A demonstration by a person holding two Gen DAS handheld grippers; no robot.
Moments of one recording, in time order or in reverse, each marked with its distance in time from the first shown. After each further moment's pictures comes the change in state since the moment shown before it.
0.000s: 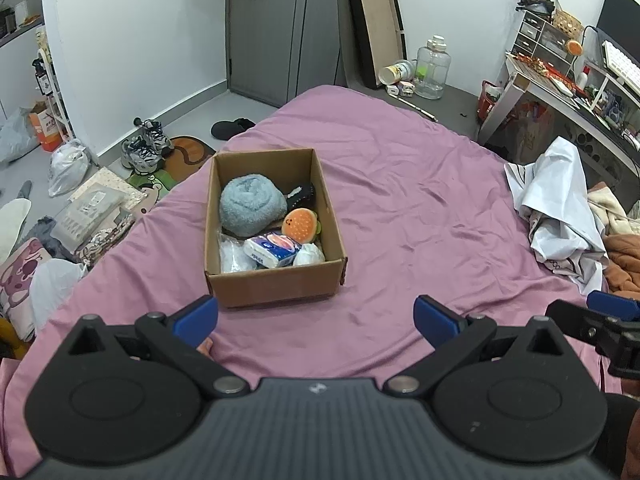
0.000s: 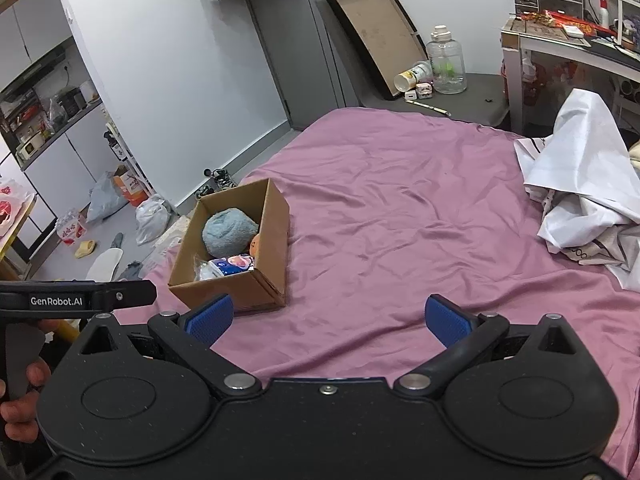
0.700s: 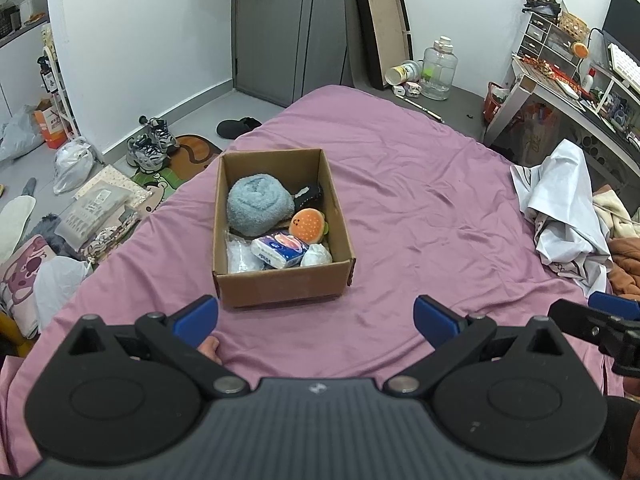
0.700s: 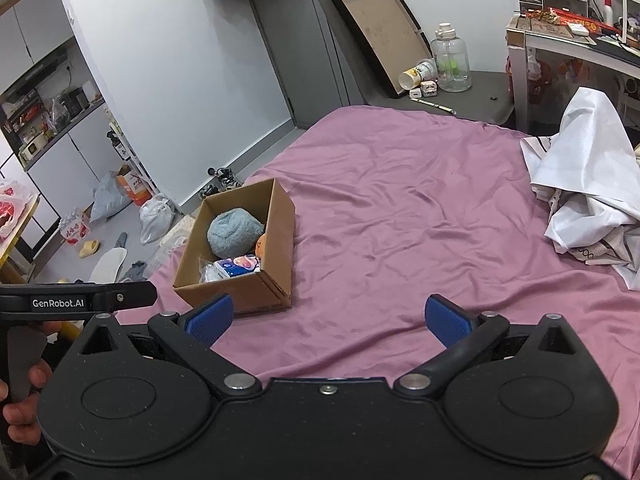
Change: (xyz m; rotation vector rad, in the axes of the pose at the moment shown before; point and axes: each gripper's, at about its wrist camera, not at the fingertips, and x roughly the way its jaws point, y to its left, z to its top) left arm 0.001 0.006 0.001 -0.008 0.002 0.010; right arm 0.003 0.002 0.004 0.007 0.008 0.012
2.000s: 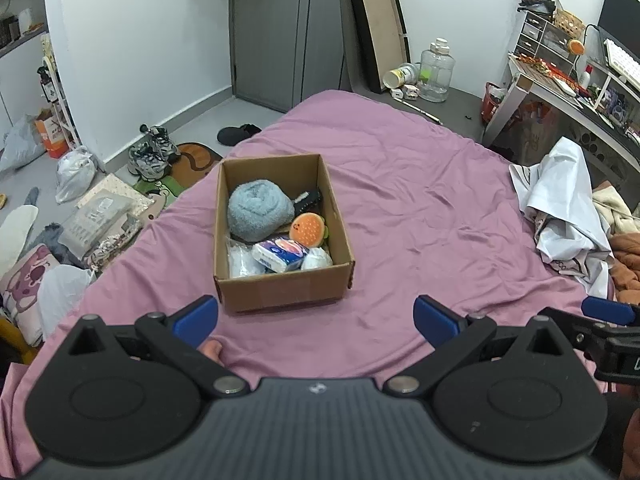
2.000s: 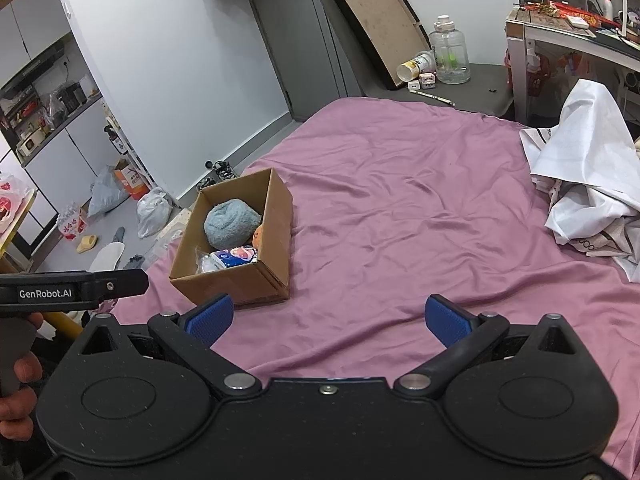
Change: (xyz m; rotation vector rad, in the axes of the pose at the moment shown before) left arm -0.004 -0.005 -0.003 0.023 -0.012 0.002; right arm 0.006 0.000 -0.006 0.002 0.018 -0.006
